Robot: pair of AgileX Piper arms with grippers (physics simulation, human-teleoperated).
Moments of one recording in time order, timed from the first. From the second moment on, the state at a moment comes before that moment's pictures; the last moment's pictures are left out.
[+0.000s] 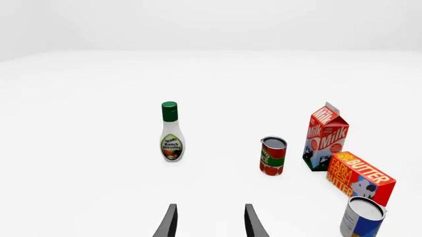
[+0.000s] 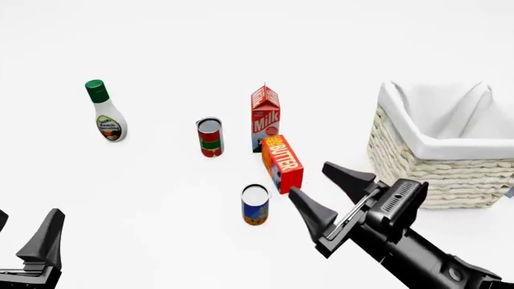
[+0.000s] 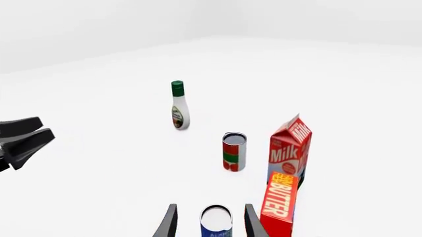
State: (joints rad) left arm 0.00 0.00 0.00 0.00 0.00; right arm 0.74 1.21 -0.21 -0.97 0.04
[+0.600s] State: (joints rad) left arm 0.00 0.00 0.00 0.00 0.00; right arm 0.73 1.39 -0.26 -1.07 0.07
